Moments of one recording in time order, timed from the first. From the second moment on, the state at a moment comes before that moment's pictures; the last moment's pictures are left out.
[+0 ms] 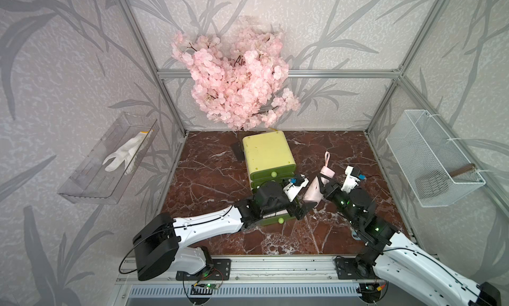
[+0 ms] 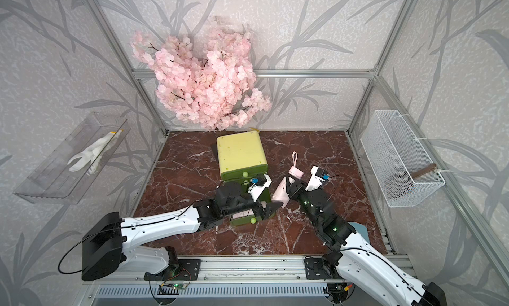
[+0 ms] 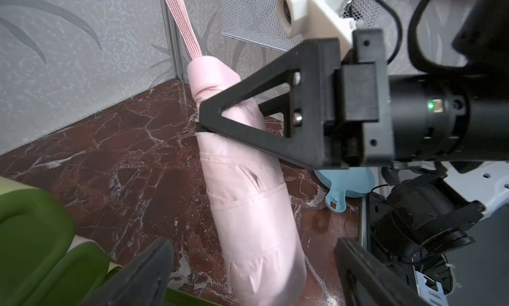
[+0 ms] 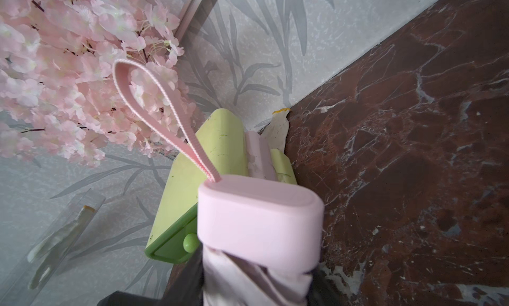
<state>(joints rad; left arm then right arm) -1.03 1.38 0.83 0.30 0.12 -0.09 0.68 0.67 0.45 0.07 0.26 0.93</state>
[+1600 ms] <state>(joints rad) -1.00 1.75 1.66 -1.52 -0.31 0.02 0.71 0.08 0.59 -0.54 0.36 0.34</state>
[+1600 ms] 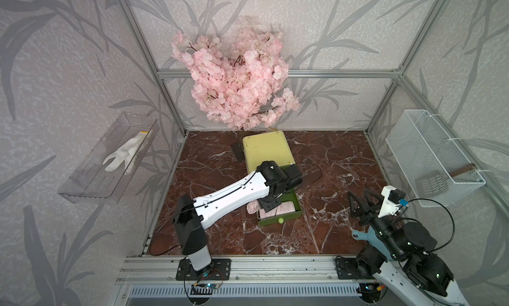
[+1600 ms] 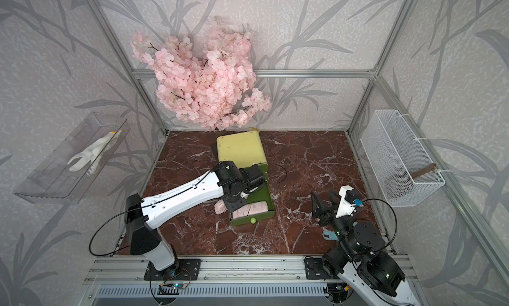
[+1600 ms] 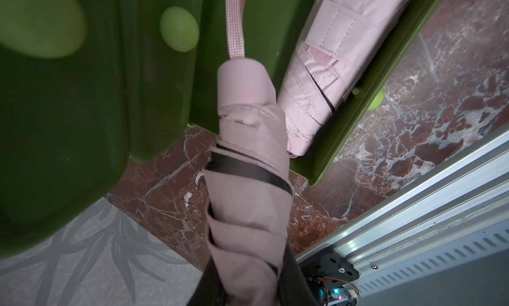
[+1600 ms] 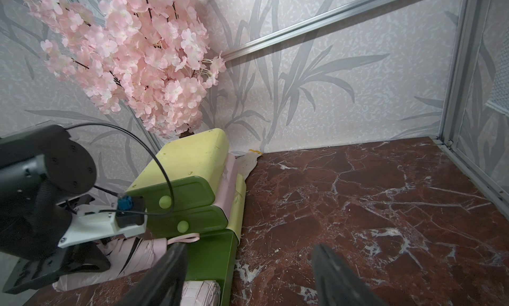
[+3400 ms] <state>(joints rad) -0.95 1.62 1.33 -0.83 -0.26 0.23 0.71 0.16 0.57 -0.55 0.31 0.38</state>
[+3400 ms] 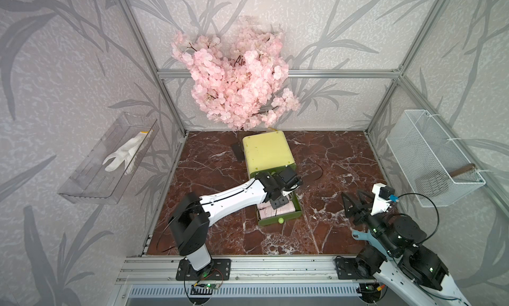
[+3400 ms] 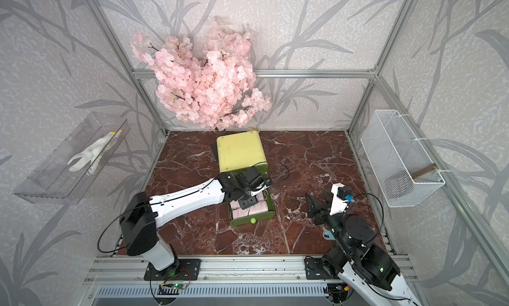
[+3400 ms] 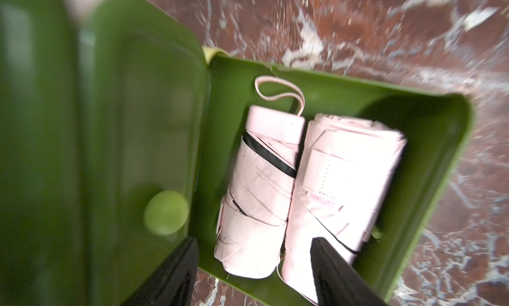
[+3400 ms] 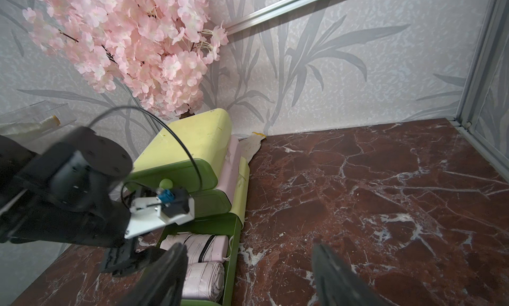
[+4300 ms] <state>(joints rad) -0.37 1.24 0.96 -0.13 -0.01 -0.44 1.09 0.76 0.52 -0.30 0.21 0.51</state>
